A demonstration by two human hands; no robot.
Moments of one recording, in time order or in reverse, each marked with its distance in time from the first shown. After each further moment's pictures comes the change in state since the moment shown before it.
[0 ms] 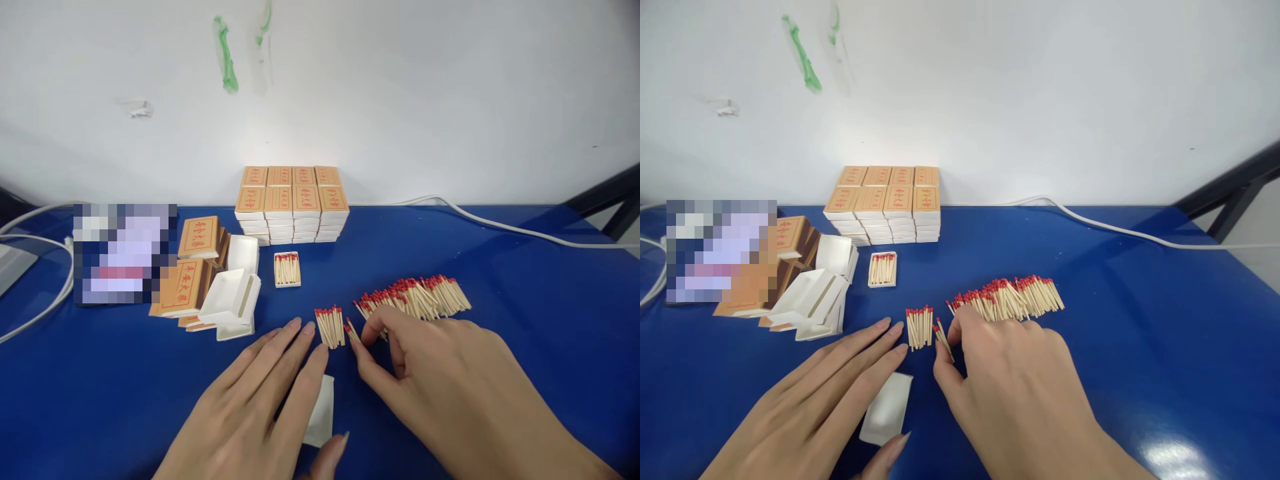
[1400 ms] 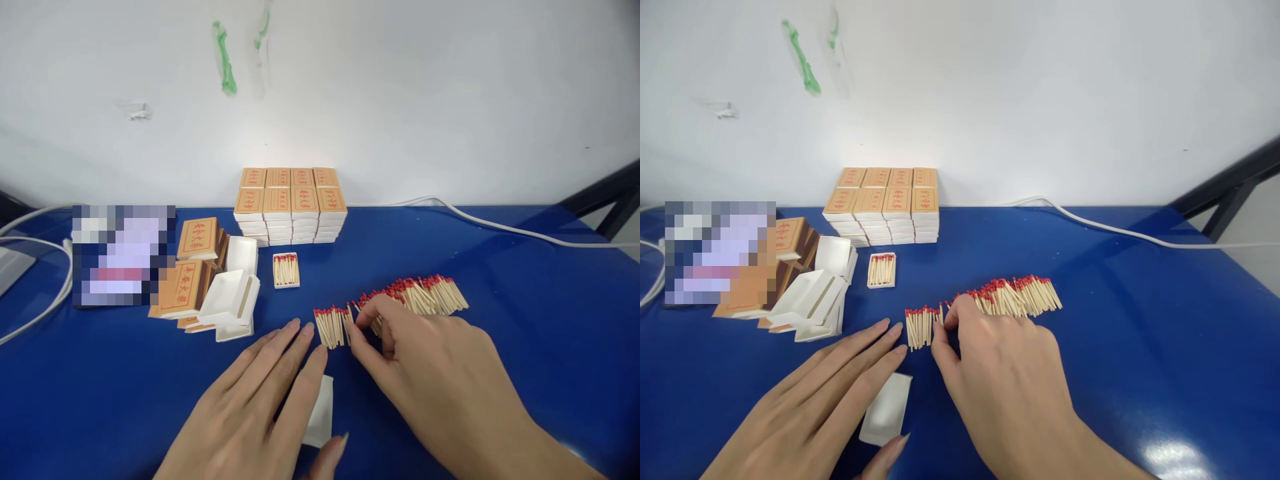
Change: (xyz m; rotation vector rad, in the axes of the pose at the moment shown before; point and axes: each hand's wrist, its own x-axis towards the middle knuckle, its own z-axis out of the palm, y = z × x) left_hand -0.003 -0.003 0.001 0.019 0.008 0.000; right_hand 0.005 -0.002 0.010 -0.043 0.059 0.045
